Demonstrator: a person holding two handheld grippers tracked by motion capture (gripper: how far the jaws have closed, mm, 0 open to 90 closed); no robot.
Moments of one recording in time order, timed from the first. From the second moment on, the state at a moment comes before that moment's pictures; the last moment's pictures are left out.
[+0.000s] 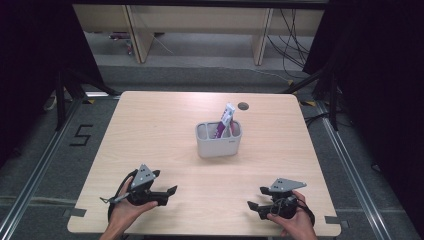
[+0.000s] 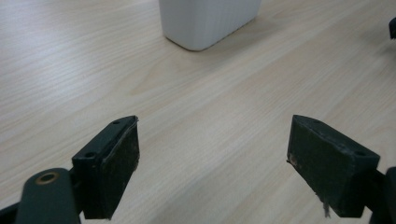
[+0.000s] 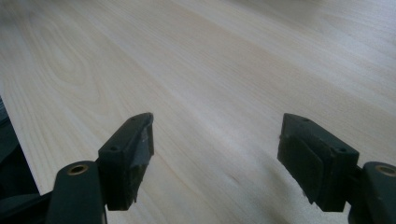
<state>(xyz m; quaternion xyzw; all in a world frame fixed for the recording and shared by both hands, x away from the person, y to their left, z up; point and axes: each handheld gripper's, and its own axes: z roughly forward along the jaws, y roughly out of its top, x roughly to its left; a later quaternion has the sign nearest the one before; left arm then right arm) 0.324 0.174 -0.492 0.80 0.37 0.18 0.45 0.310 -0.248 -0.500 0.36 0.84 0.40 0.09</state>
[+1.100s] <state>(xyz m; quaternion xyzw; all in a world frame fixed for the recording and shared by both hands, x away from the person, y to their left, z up) 0.275 0.178 -0.511 0.82 0.34 0.16 0.42 0.310 -0.249 -0.498 0.37 0.83 0.41 0.10</state>
